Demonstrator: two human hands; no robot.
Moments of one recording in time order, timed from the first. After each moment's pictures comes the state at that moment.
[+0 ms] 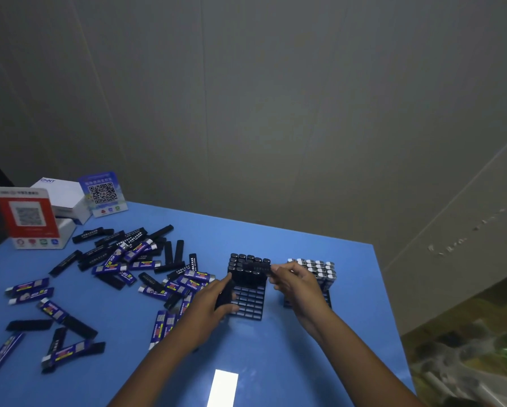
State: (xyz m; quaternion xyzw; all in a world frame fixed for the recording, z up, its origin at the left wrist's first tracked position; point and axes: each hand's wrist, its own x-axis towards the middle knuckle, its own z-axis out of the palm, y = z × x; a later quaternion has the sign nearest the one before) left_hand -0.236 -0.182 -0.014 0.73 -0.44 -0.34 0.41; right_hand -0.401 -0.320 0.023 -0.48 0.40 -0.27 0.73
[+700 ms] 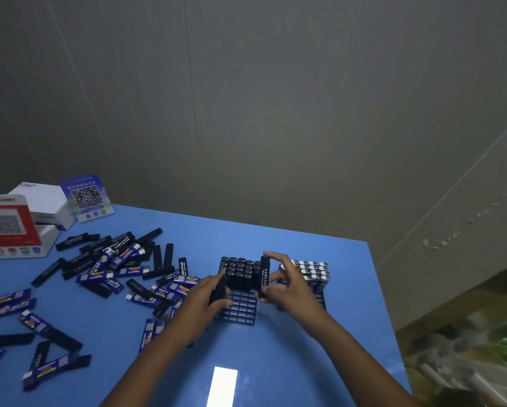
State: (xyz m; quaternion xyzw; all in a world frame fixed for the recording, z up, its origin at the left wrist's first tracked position) left_hand -0.227 -0.206 -0.017 0.74 -0.47 -0.31 0.38; right_hand -0.410 -0.332 0.023 -0.63 0.35 -0.19 0.66
